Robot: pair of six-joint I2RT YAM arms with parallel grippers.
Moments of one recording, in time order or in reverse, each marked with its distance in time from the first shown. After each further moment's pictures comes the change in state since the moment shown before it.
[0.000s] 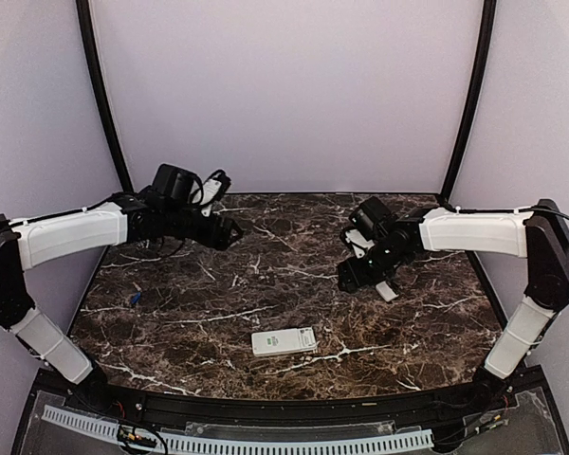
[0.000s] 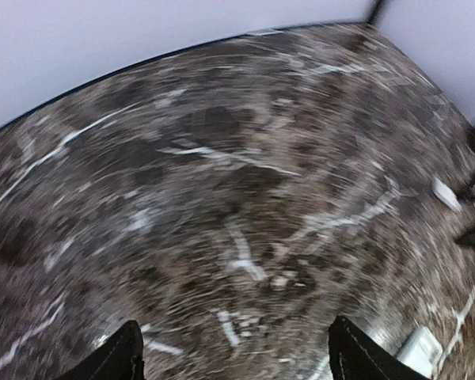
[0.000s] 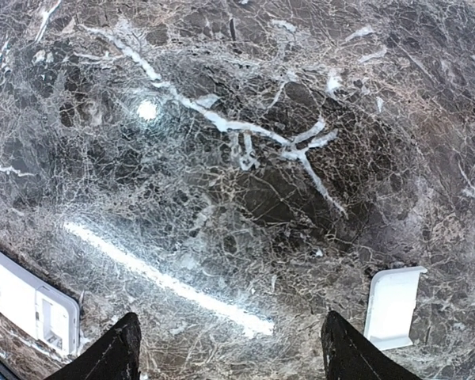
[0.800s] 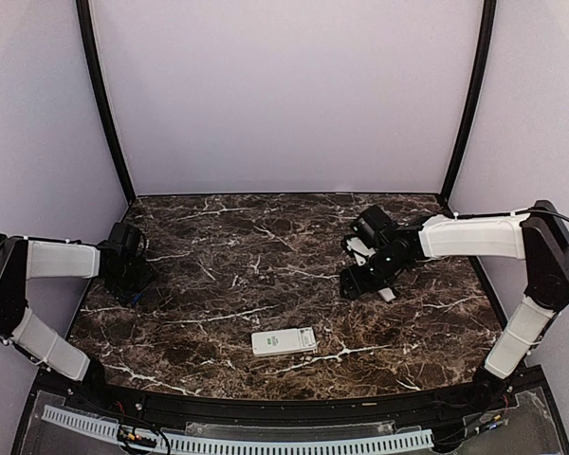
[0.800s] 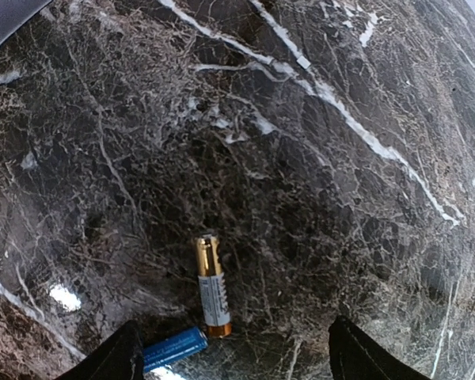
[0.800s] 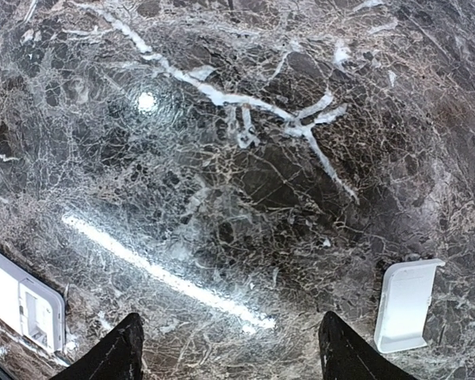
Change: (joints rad) left arm 0.453 -0.100 -0.482 -0.030 -0.370 -0.911; right arm 0.000 0.000 -0.063 0.046 -0.018 -0.002
